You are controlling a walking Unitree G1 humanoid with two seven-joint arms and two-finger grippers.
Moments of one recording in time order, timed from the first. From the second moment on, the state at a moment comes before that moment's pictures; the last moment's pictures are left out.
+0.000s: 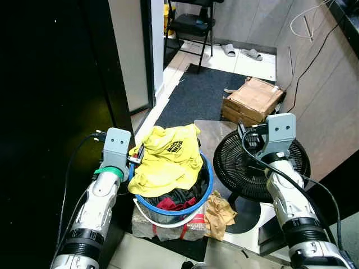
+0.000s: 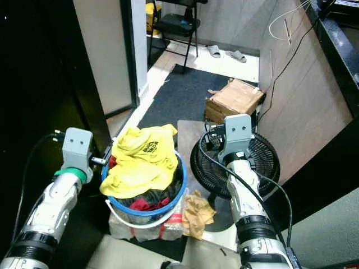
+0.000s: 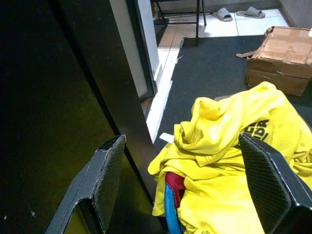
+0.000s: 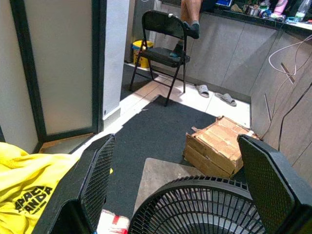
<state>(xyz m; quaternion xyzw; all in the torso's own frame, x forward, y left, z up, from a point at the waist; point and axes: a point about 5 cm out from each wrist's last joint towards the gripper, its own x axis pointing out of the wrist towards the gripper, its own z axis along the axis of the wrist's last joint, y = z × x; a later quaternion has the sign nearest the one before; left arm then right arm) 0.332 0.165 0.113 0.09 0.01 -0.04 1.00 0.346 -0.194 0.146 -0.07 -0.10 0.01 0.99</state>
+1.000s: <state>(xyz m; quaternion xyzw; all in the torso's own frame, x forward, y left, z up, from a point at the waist) 0.334 0.166 0.119 0.09 0.00 -0.03 1.00 0.347 -0.194 0.147 -0.07 -0.11 0.01 0.99</state>
